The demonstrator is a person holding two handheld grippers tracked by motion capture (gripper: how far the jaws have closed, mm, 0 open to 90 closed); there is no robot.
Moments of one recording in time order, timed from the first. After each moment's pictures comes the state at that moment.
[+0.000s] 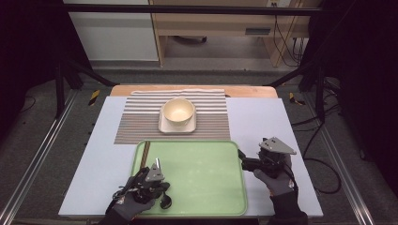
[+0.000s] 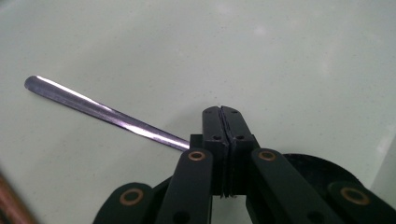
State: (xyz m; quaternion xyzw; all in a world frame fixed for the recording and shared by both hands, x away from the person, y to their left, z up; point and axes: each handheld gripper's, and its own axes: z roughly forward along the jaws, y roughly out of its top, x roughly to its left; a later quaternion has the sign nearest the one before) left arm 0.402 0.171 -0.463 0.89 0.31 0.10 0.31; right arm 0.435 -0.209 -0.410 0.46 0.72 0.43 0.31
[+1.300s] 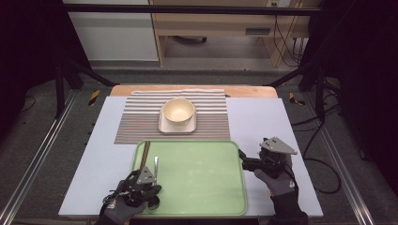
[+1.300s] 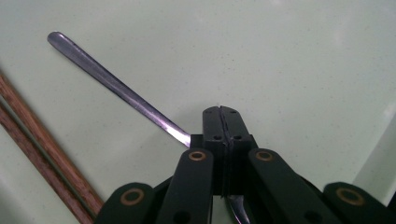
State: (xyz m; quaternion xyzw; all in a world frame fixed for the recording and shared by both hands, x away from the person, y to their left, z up) left arm 0.391 0.189 -0.461 0.89 0.33 0.10 0.30; right arm 0.435 -0.210 -0.410 0.46 0.72 0.43 0.31
